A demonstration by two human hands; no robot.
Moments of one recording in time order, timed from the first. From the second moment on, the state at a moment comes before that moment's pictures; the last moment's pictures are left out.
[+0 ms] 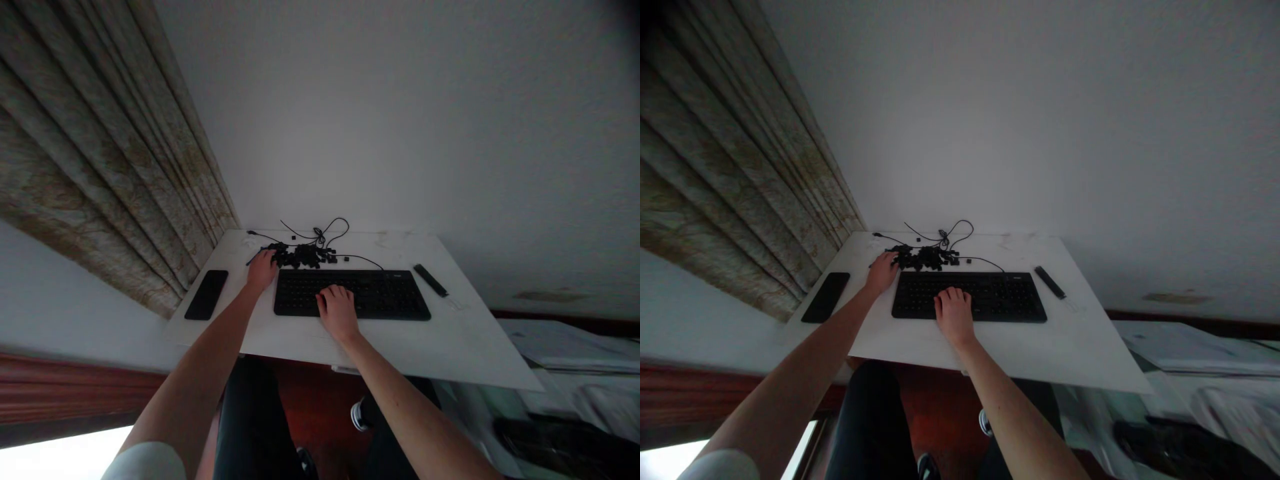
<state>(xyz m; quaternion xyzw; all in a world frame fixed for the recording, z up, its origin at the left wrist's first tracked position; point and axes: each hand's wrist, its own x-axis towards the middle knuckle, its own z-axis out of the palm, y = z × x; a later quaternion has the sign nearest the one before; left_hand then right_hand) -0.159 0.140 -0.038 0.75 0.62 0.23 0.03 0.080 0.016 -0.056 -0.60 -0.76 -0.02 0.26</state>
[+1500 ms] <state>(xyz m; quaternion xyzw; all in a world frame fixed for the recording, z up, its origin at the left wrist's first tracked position) -0.044 0.019 -0.031 0.20 0.33 0.59 0.72 0.062 -0.011 -0.025 -0.49 -0.50 0.41 0.58</state>
